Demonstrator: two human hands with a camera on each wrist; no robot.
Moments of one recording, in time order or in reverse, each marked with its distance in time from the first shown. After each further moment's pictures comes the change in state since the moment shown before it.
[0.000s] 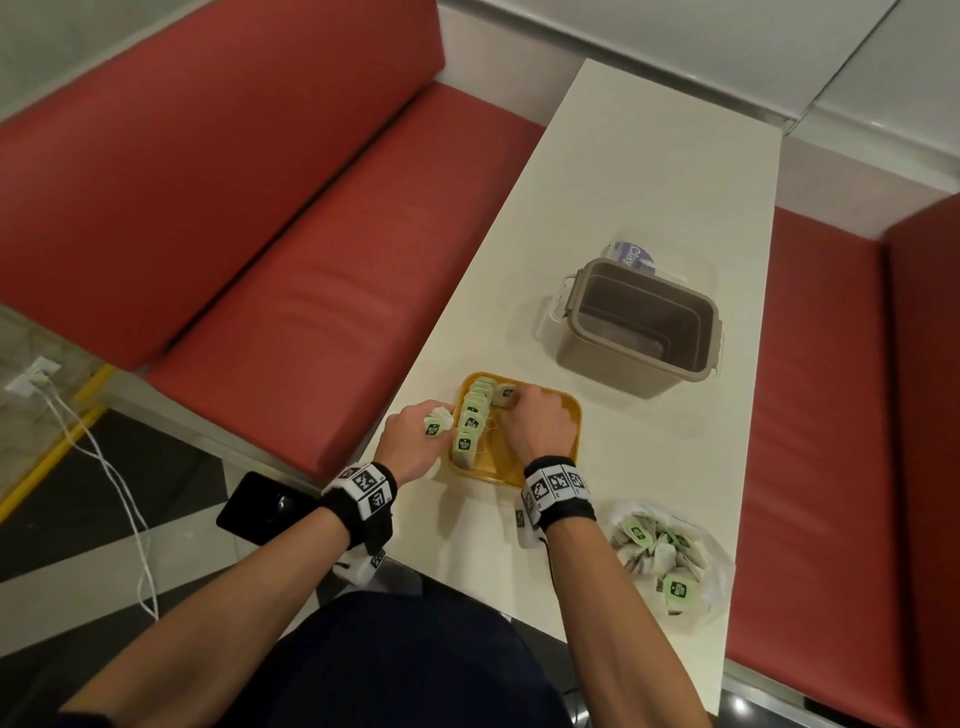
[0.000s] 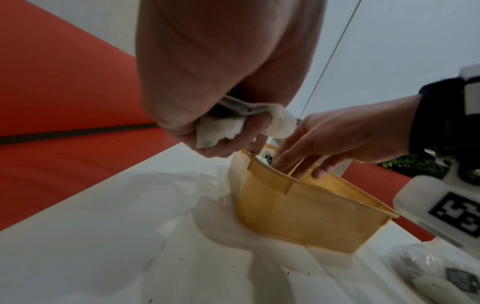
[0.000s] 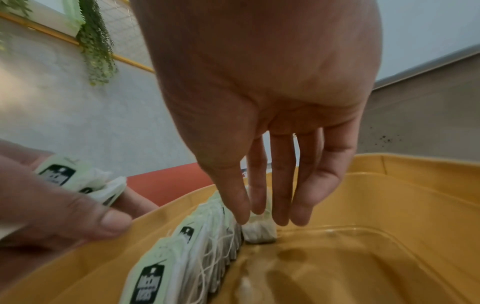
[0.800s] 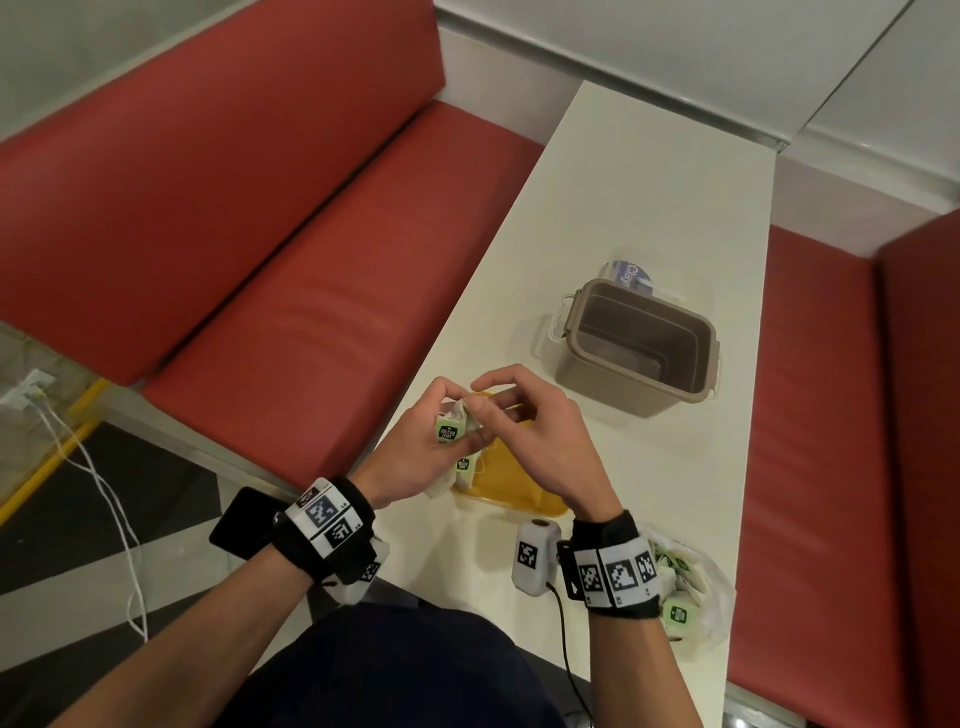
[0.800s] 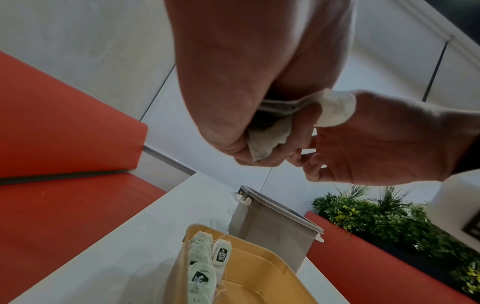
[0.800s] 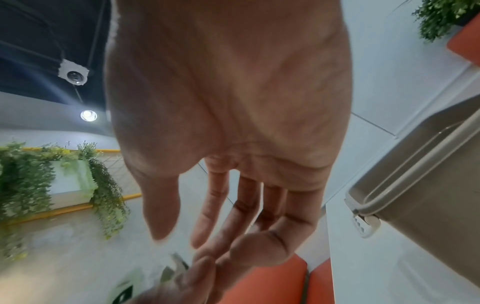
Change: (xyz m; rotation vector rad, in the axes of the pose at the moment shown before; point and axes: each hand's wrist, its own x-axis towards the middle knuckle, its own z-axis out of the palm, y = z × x) left_hand -0.050 0.083 -0.060 -0.481 -0.229 0.295; right_hand -0.064 -0.024 -0.124 0.793 -0.165 -0.383
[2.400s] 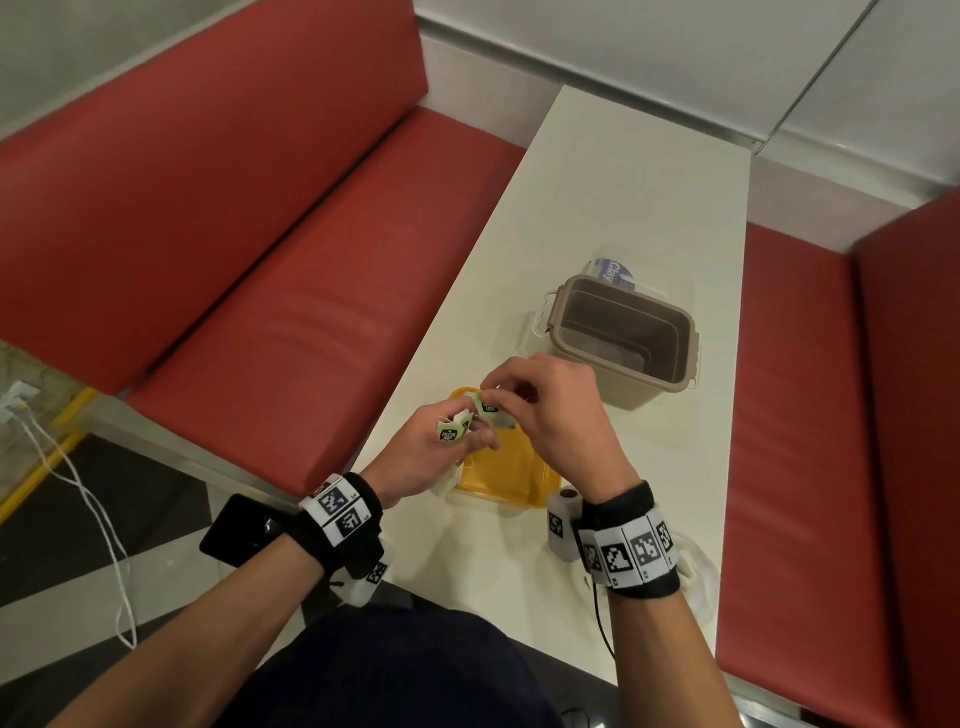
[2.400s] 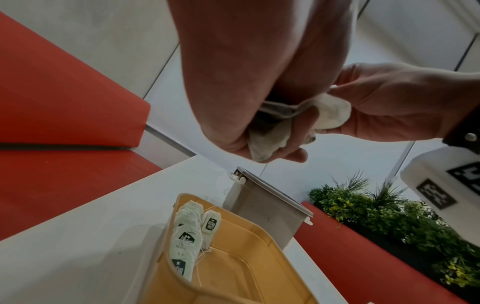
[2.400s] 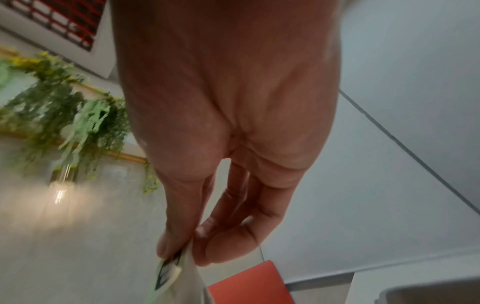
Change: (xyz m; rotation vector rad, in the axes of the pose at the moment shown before) left_hand 0.005 -0.007 0.023 -0.082 -0.109 -0.011; right_hand 0.005 0.002 -0.032 -0.408 0.061 -0.210
